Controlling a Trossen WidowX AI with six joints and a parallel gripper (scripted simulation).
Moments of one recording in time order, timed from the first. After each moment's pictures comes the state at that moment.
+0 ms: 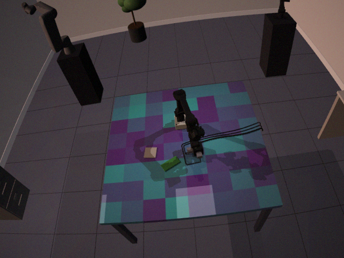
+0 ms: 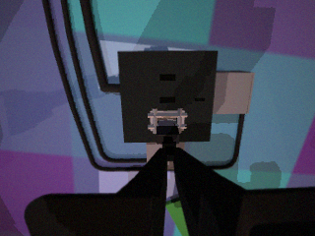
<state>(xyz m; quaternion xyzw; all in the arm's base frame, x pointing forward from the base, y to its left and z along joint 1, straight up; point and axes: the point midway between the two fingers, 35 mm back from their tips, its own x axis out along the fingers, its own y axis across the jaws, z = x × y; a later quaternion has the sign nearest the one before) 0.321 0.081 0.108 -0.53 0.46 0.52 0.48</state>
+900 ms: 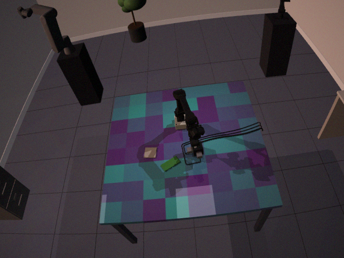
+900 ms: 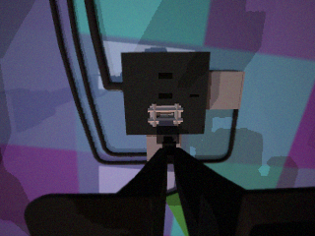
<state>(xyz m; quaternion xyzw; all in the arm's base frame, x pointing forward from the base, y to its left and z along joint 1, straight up) 0.321 0.081 0.125 -0.53 0.46 0.52 0.48</state>
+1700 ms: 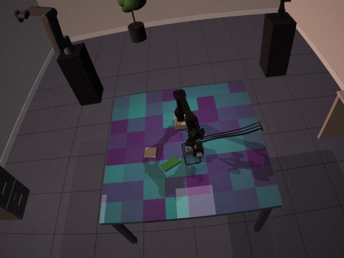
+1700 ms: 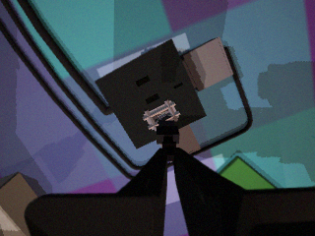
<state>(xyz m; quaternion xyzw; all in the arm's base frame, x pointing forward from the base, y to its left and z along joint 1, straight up) 0.321 0.081 0.125 -0.40 0.57 0.40 0.59</state>
